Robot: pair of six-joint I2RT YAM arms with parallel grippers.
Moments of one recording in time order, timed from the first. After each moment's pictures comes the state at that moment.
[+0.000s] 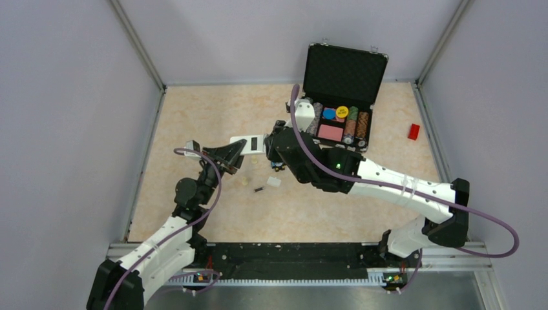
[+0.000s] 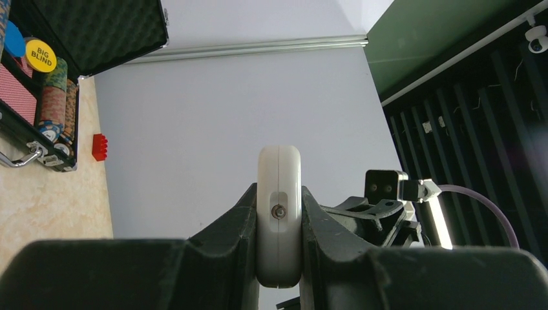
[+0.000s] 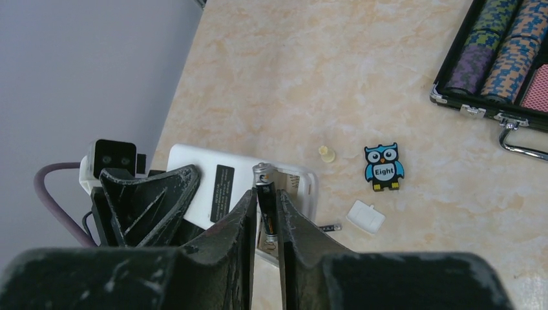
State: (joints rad) left arm -0.43 0.76 0.22 0.90 0.09 -1.69; right arm 1.23 1.45 1.51 -0.49 0.74 0.76
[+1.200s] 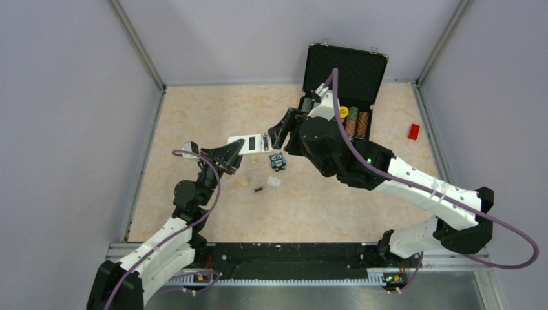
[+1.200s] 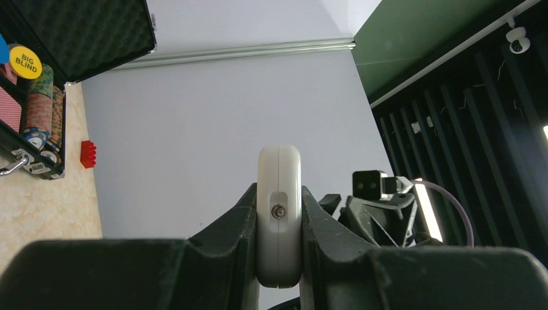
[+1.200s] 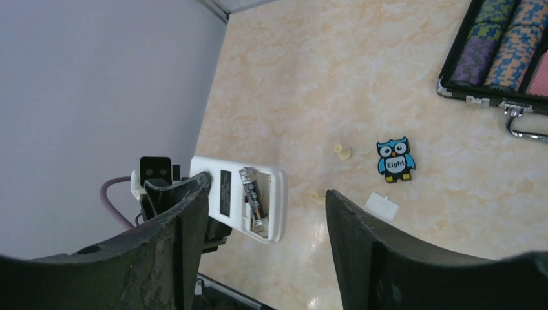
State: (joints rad) left arm -0.43 0.75 0.21 0.94 0.07 -1.70; right arm 1.19 1.36 1.60 -0.62 0.69 0.85
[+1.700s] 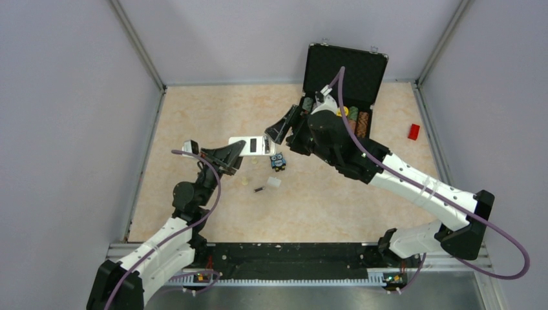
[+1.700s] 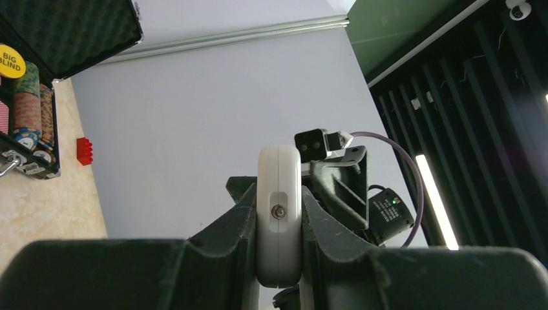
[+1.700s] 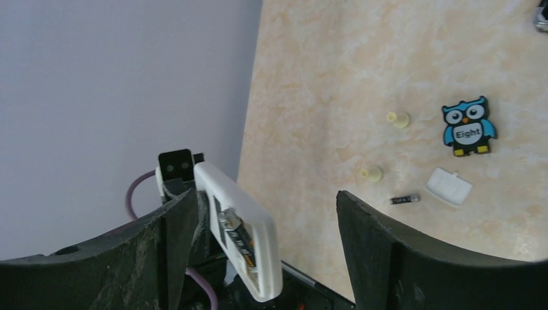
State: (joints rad) left arm -0.43 0.76 0.20 0.99 0.12 -1.66; right arm 0.99 1.31 1.38 -0.42 0.31 1.02
